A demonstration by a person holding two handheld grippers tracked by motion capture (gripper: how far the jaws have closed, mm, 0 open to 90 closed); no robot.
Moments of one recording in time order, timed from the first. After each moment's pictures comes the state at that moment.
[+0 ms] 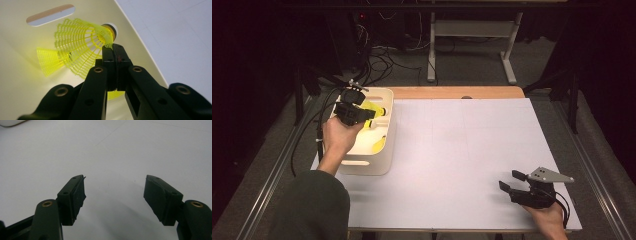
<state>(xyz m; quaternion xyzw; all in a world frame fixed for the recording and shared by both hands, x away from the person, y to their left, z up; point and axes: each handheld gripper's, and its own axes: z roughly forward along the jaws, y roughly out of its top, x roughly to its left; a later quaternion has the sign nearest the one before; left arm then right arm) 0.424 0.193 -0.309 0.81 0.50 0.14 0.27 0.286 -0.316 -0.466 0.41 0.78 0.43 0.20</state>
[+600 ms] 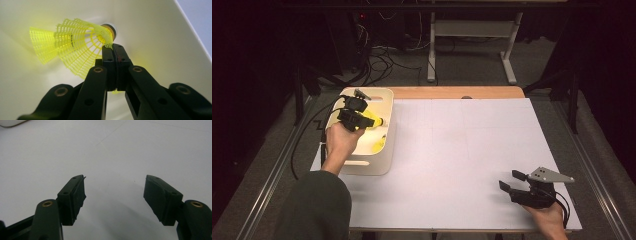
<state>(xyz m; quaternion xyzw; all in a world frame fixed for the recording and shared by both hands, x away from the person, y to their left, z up) 0.439 0.197 -0.341 0.82 0.52 0.11 0.23 0.286 -0.317 -0.466 0.41 0.78 0.44 0.20</state>
